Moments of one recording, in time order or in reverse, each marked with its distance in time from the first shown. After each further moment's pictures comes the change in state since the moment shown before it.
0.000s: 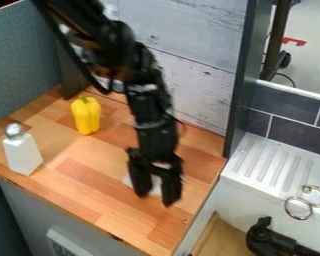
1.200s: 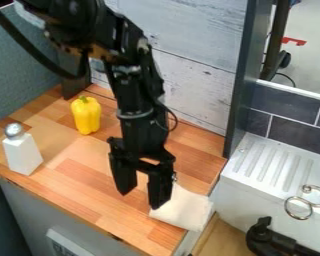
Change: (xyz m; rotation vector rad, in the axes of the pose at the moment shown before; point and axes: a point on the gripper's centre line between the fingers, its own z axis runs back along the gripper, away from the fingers) arm -0.040 -0.004 0.044 0.123 -0.080 0.084
